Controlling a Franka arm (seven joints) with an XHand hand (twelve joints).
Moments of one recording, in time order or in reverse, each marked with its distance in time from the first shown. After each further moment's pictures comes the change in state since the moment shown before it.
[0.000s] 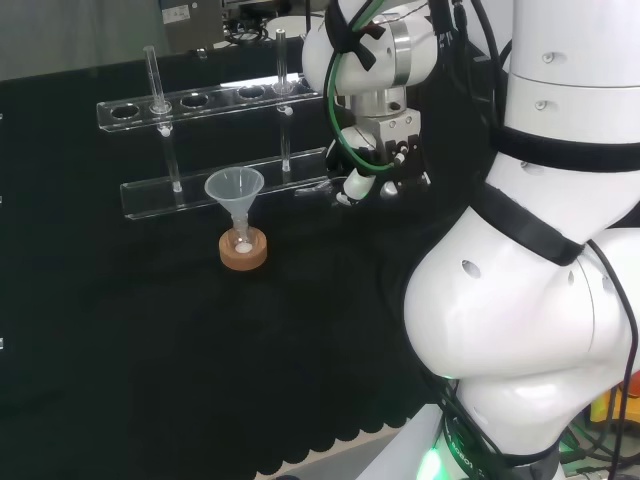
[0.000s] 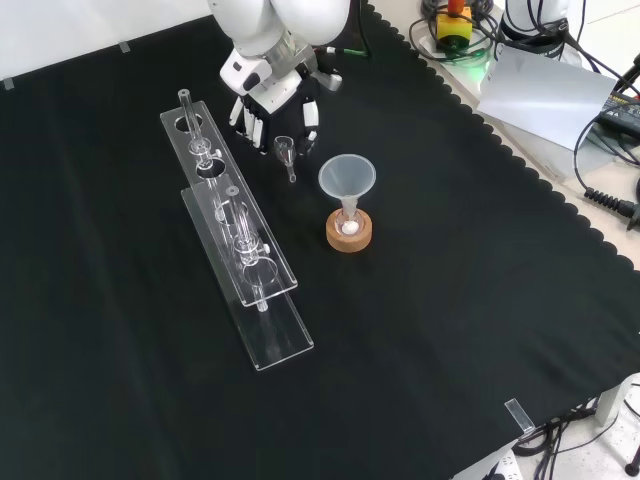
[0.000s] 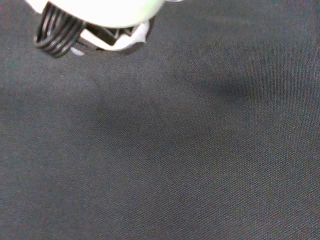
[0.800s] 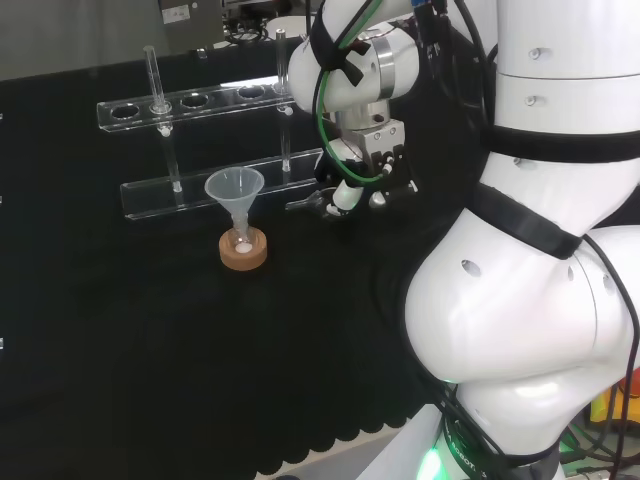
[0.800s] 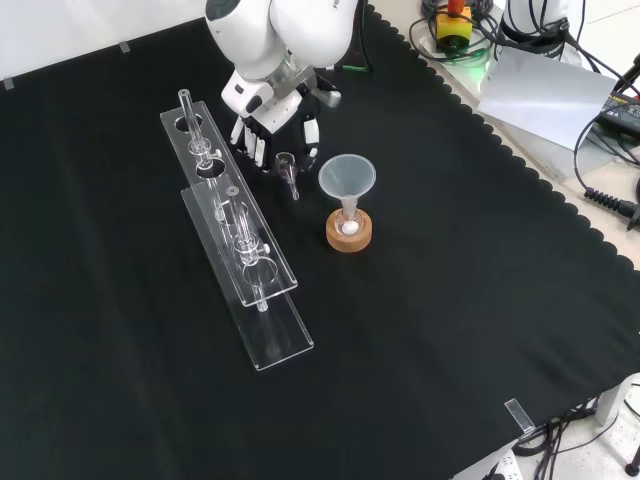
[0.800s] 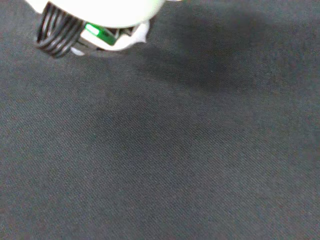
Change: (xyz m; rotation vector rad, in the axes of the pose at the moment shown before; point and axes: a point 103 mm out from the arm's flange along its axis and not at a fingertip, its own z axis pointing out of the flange) arm 0.014 0.020 0.019 0.019 -0.048 -0.031
